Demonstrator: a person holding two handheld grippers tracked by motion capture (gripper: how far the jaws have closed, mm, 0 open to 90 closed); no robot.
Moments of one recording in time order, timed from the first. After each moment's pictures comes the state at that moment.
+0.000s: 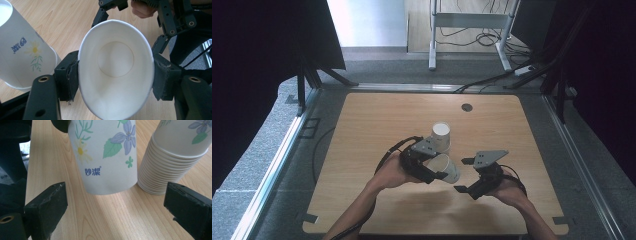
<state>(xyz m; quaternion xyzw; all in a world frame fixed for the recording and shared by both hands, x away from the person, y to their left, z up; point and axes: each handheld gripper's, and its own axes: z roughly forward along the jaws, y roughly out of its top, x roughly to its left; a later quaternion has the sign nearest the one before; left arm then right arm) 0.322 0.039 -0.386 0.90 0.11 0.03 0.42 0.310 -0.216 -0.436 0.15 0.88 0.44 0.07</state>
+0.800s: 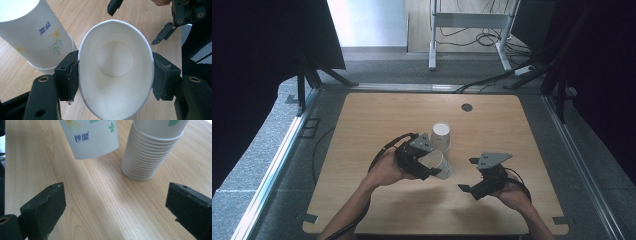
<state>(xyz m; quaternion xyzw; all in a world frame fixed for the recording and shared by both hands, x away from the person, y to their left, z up) 0.326 0.050 -0.378 0.92 0.14 0.05 0.38 0.305 -0.227 -0.442 0.19 0.88 0.42 0.11</state>
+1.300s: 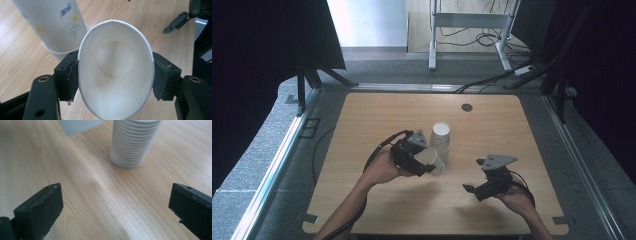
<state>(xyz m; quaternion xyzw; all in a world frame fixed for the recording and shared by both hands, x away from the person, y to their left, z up) 0.334 0.062 -0.378 0.92 0.18 0.06 0.34 0.302 -0.241 -0.451 0.24 0.87 0.41 0.13</state>
